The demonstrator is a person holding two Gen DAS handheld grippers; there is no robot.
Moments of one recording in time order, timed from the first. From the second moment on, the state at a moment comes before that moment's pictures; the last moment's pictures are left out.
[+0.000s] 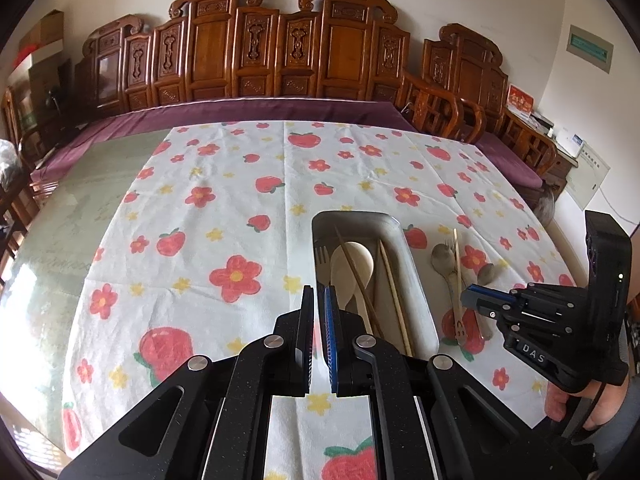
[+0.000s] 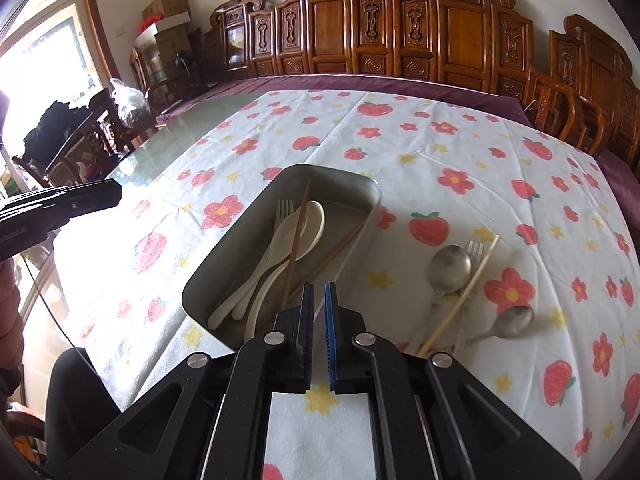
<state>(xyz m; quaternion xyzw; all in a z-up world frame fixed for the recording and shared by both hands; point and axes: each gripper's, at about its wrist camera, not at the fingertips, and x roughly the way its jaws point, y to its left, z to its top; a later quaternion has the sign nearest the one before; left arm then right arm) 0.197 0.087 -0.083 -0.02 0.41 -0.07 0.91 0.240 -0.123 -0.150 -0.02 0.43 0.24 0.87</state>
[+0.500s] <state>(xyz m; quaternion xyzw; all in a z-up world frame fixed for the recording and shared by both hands) 0.195 0.053 -0.086 -0.01 0.41 -0.09 0.91 0.213 -0.190 -0.150 -0.01 0.42 0.19 0.88</state>
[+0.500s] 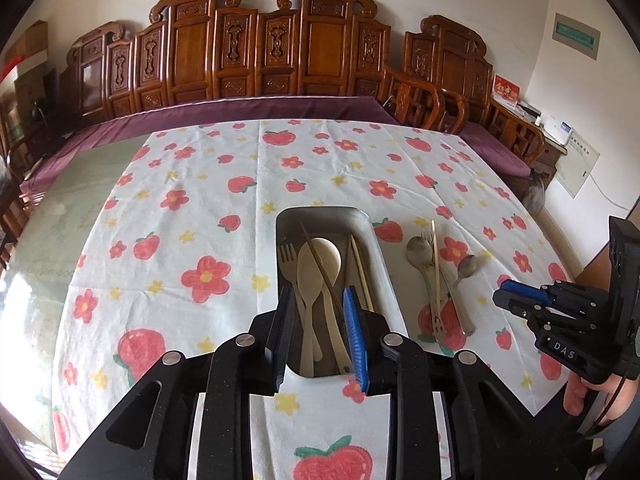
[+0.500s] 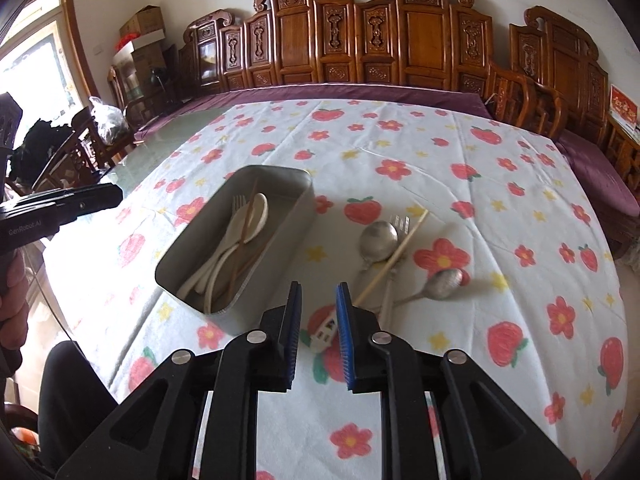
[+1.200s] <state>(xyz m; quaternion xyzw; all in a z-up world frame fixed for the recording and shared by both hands) 0.207 -0.010 -0.114 0.01 0.44 -0.14 0.89 0.222 -0.231 -0.187 0.01 0.46 0.16 0.87</state>
